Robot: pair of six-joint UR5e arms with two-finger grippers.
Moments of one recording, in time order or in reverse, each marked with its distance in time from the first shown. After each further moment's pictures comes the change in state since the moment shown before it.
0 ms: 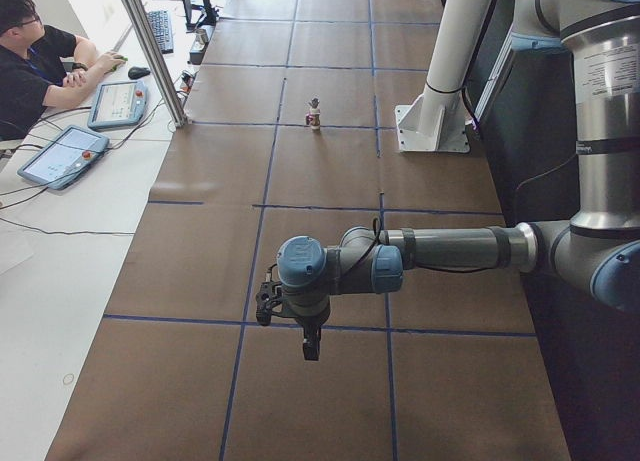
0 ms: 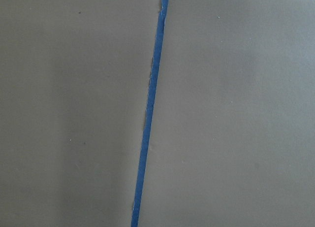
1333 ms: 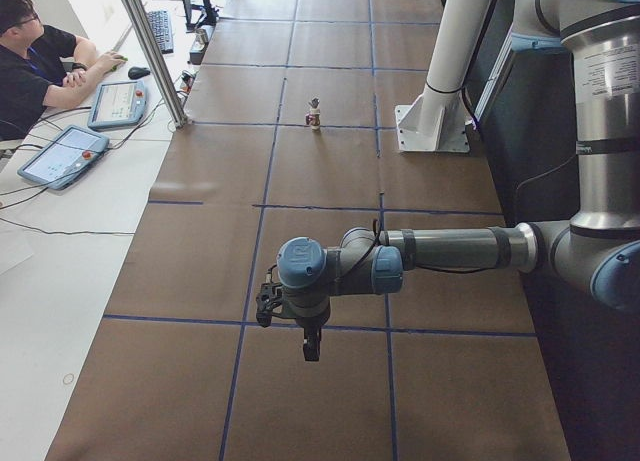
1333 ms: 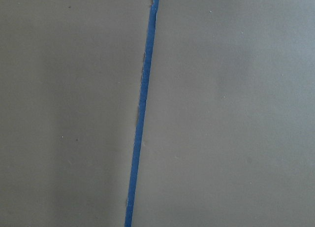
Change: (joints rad) left arm 0.000 0.000 0.005 0.000 -0.001 0.000; right arm 0.000 0.001 0.001 -0.015 -0.018 0.000
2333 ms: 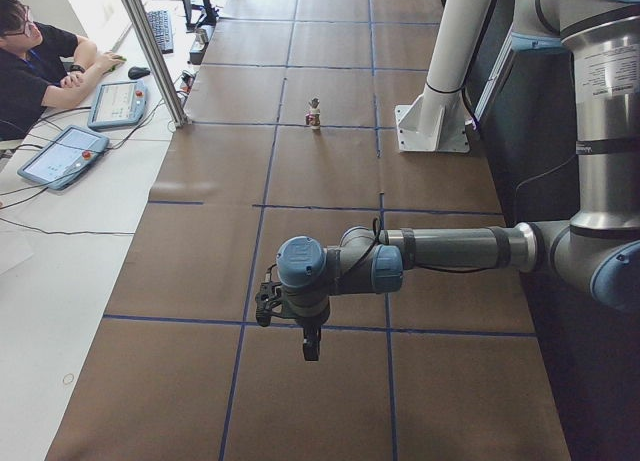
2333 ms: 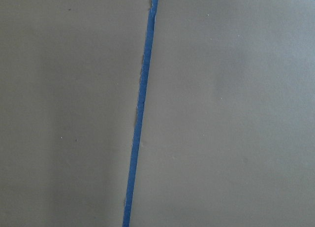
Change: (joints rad) left arm -0.005 -0.001 -0.008 0.005 -0.001 0.001; right arm 0.003 -0.001 0.009 -0.003 -0.017 0.001
